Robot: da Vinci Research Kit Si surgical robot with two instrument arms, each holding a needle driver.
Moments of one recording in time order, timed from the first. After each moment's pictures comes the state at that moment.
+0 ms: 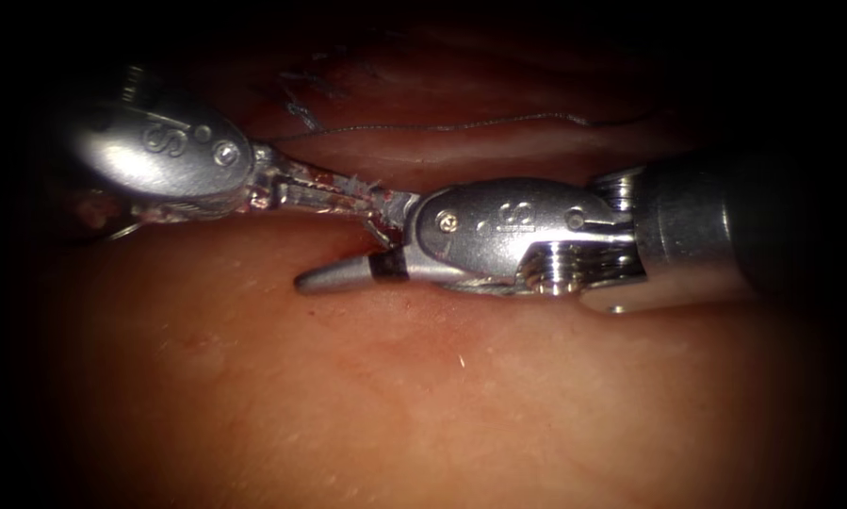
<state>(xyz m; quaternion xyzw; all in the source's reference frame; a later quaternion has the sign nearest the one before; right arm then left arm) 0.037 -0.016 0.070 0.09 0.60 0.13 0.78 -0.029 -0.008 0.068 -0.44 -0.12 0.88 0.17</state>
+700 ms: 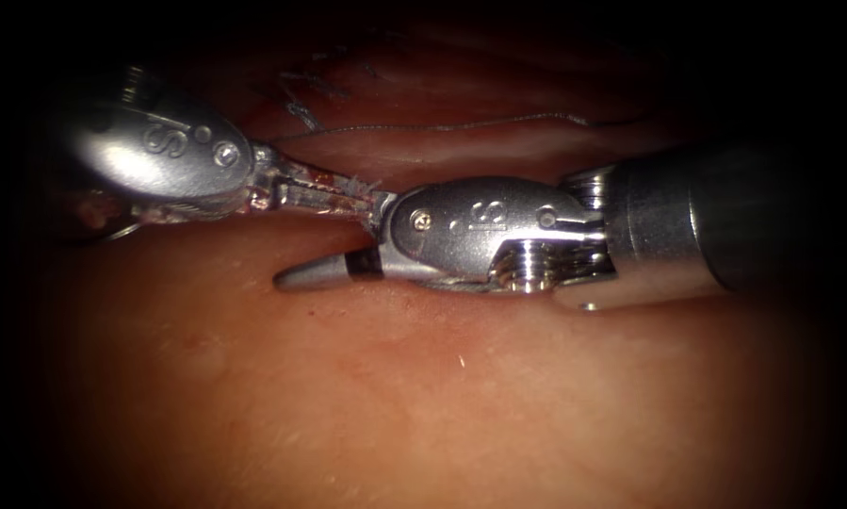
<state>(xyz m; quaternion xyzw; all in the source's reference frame) 0.038 -0.017 0.071 0.10 0.60 0.12 0.79 -0.029 -0.008 0.068 -0.44 -0.12 0.88 0.17</state>
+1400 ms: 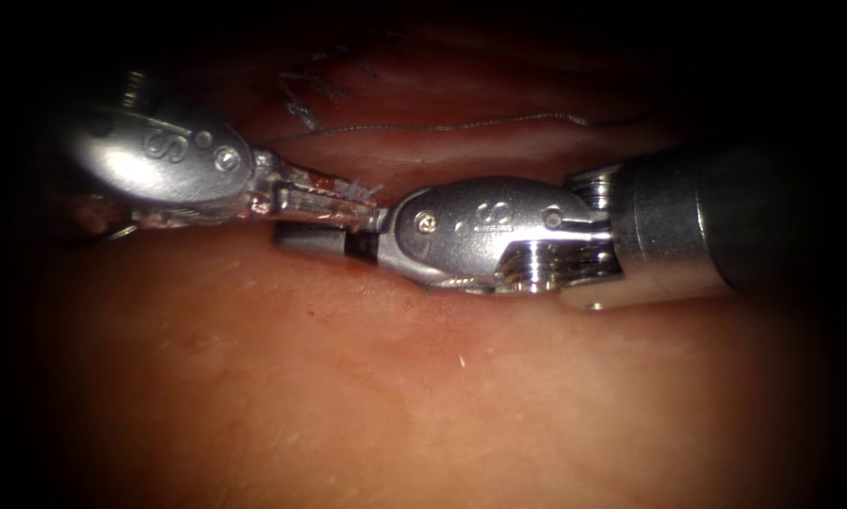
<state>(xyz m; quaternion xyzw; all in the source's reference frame) 0.038 -0.016 0.070 0.10 0.62 0.11 0.77 -0.028 -0.009 0.068 -0.44 -0.12 0.88 0.16</state>
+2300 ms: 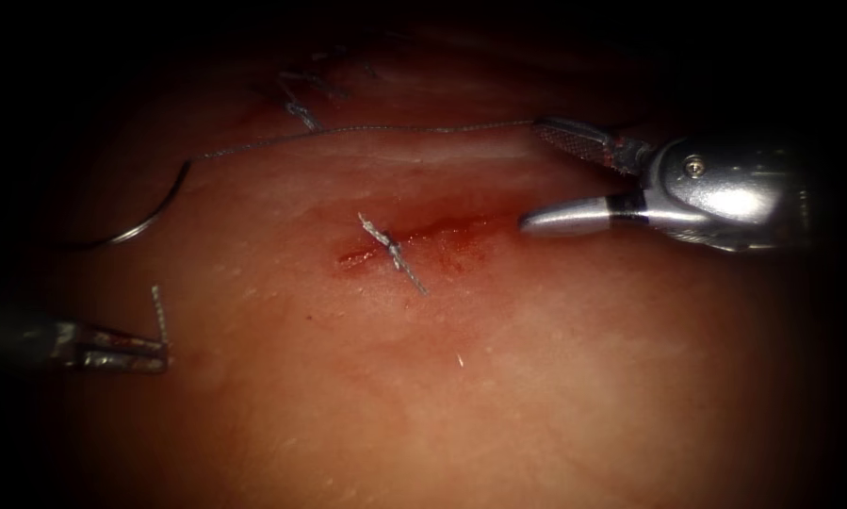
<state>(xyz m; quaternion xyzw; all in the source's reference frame) 0.023 -0.012 0.066 0.06 0.59 0.18 0.78 -0.015 -0.020 0.073 -0.36 -0.15 0.91 0.14</state>
